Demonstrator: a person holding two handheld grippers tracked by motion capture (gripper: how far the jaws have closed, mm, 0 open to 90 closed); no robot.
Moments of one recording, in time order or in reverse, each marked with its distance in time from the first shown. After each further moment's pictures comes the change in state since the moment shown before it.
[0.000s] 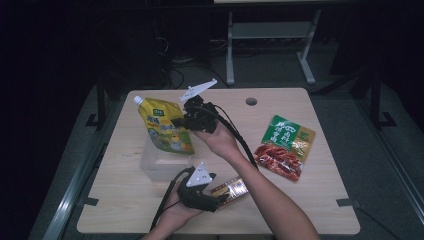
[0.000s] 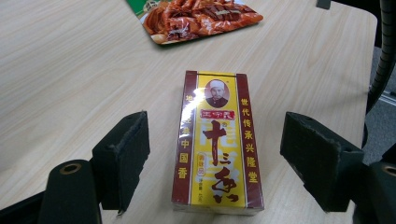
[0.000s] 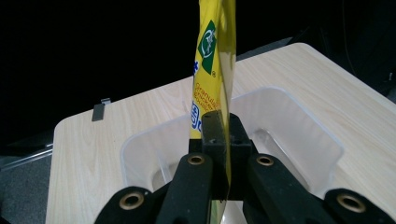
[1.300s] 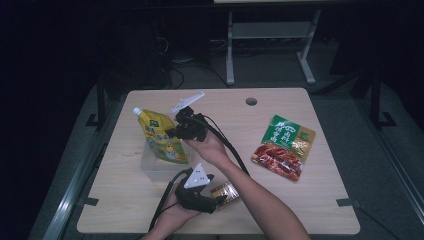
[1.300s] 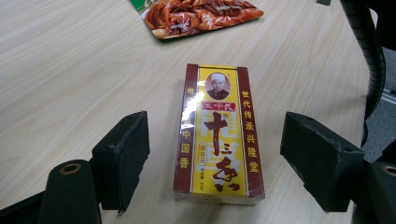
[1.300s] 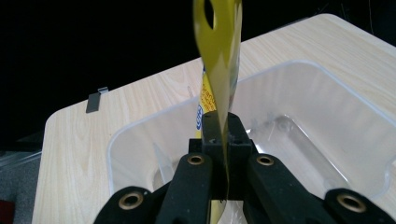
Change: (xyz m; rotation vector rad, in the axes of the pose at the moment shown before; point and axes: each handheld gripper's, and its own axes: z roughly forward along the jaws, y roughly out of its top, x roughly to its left) left arm 0.000 -0.005 -0.003 0.000 -0.003 -0.014; right arm -0.004 -0.024 0.049 0.041 0.037 0.052
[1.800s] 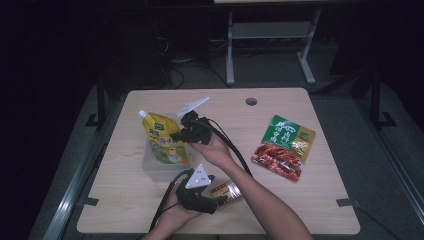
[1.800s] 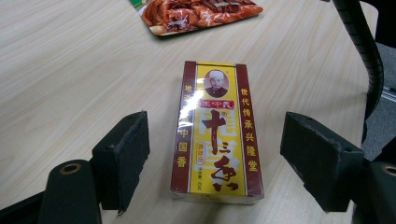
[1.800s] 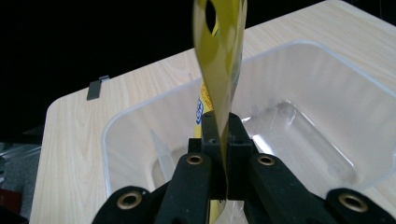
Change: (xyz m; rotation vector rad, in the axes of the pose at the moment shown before) left arm -0.002 -0.001 0.003 0.019 -0.006 0.000; right arm -0.007 -0.017 0.000 0.020 0.024 0.003
